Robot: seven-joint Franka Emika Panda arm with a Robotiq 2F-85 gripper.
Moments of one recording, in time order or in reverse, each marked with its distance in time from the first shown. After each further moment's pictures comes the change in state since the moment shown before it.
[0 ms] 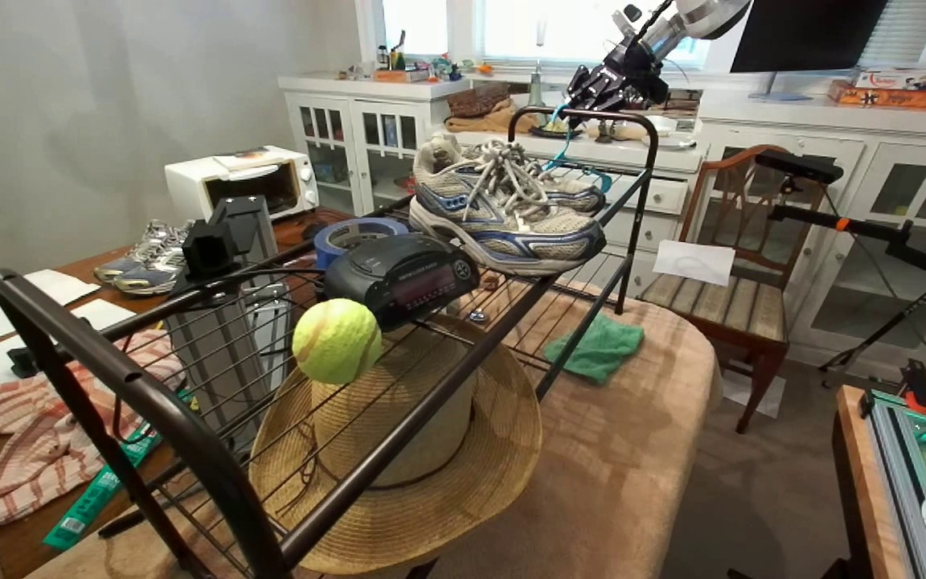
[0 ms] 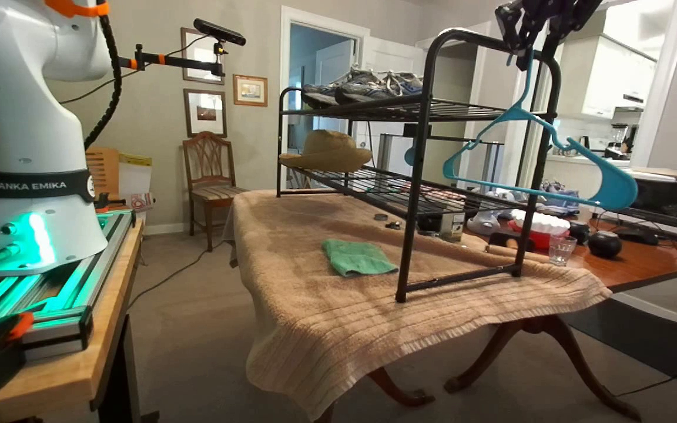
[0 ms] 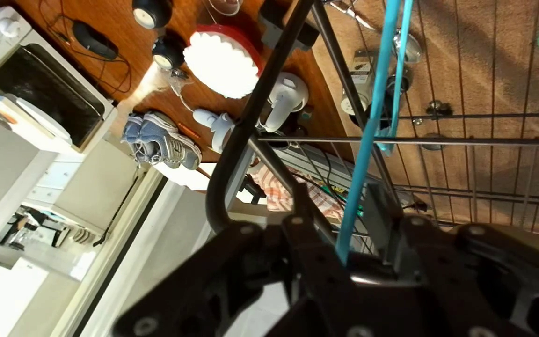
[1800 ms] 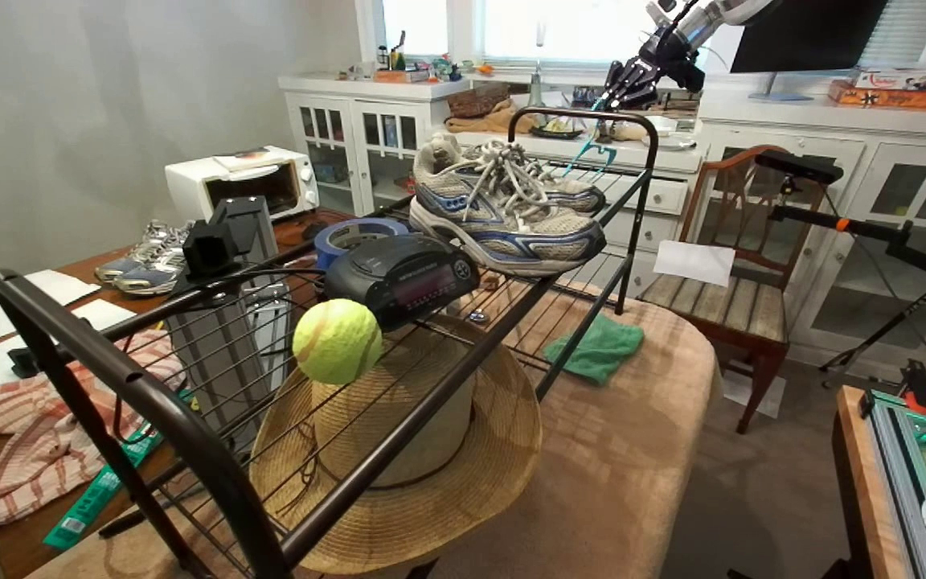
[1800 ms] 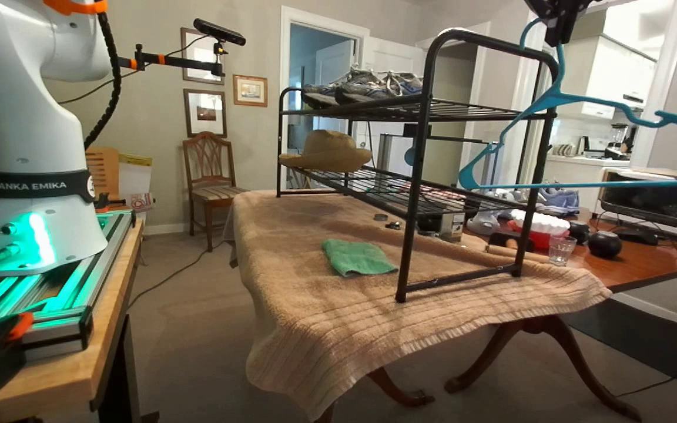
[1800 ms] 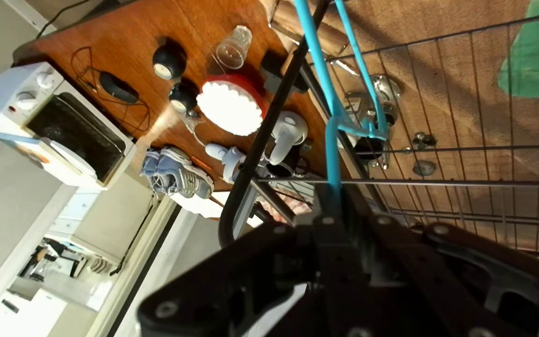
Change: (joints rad) arm -0.048 -0.030 -0.068 -0.003 -0.039 -0.046 0.003
